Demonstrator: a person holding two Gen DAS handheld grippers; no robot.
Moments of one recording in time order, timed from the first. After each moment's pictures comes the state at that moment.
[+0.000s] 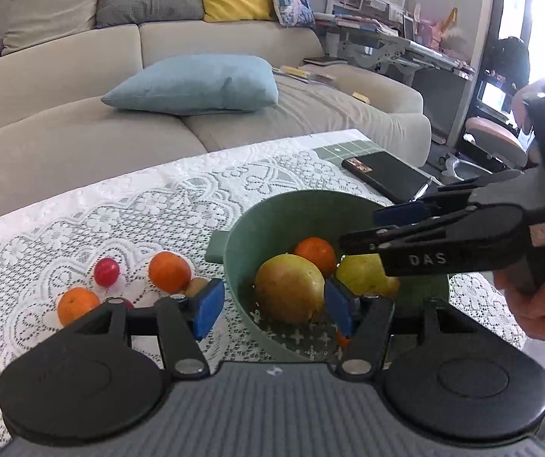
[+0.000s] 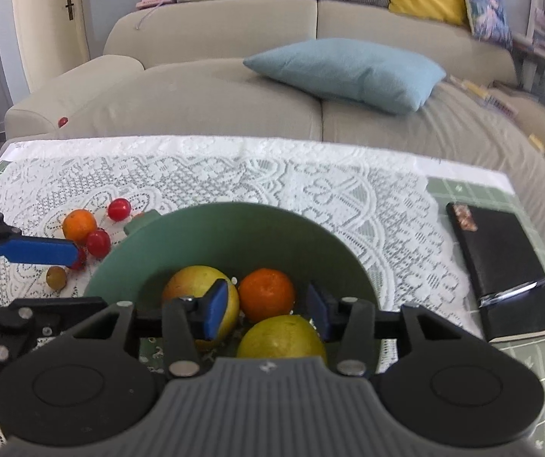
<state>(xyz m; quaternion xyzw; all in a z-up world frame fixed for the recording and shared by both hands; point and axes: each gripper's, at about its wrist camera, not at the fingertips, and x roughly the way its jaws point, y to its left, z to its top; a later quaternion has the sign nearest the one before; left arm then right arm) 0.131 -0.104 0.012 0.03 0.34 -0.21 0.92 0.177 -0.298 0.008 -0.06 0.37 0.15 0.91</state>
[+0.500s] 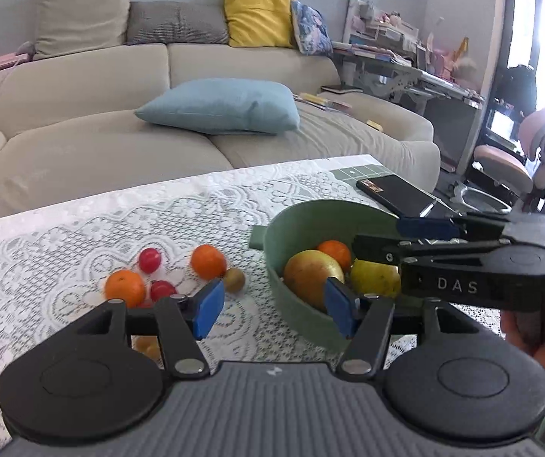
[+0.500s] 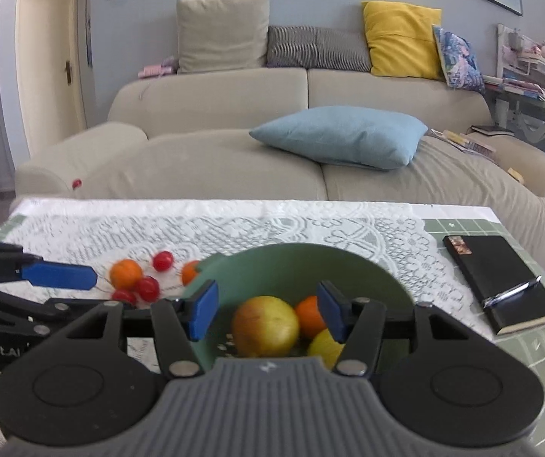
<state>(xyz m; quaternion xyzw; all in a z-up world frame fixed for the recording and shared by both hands) 0.087 -0.062 0.022 0.00 0.31 -0.18 0.93 0.098 -0.261 0.019 0.00 0.27 0.14 0.95</state>
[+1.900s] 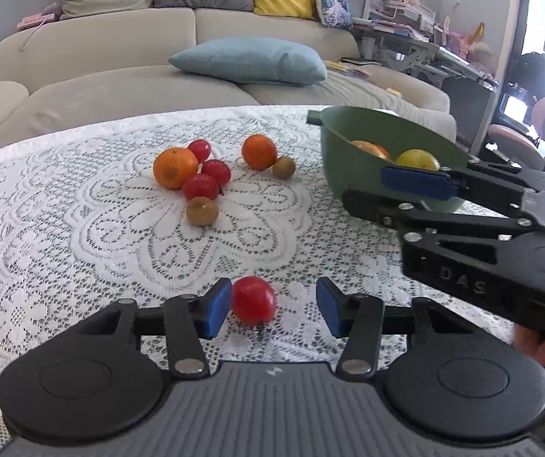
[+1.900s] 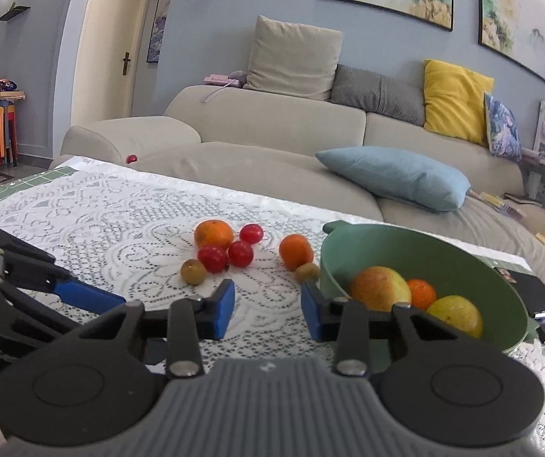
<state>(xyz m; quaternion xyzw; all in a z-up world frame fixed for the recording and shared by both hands) 0.034 -0.008 -0.060 0.00 0.34 -0.16 0.93 0.031 -0.176 -0.049 -0.09 0.20 0.19 0.96</state>
